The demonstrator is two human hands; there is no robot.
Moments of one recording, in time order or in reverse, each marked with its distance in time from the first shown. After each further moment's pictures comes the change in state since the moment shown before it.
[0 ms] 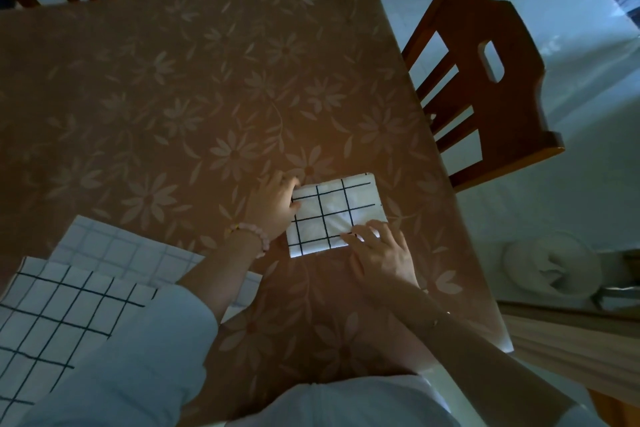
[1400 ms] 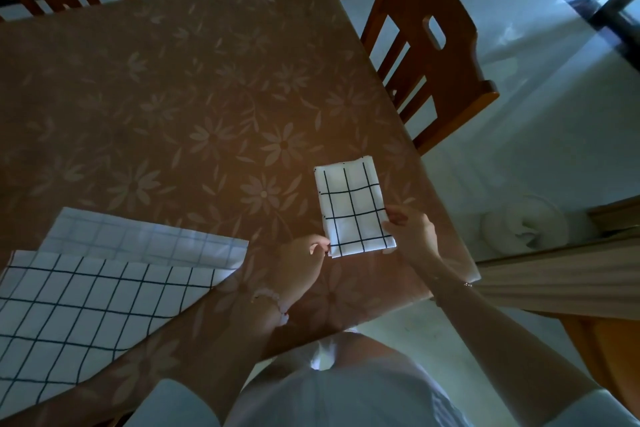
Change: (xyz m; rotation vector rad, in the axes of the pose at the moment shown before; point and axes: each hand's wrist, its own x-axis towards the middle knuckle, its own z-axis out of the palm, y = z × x) left_hand -0.128 0.073 0.060 -0.588 -0.225 -0.190; right_hand -0.054 0.027 -0.051 0.602 -0.179 0.999
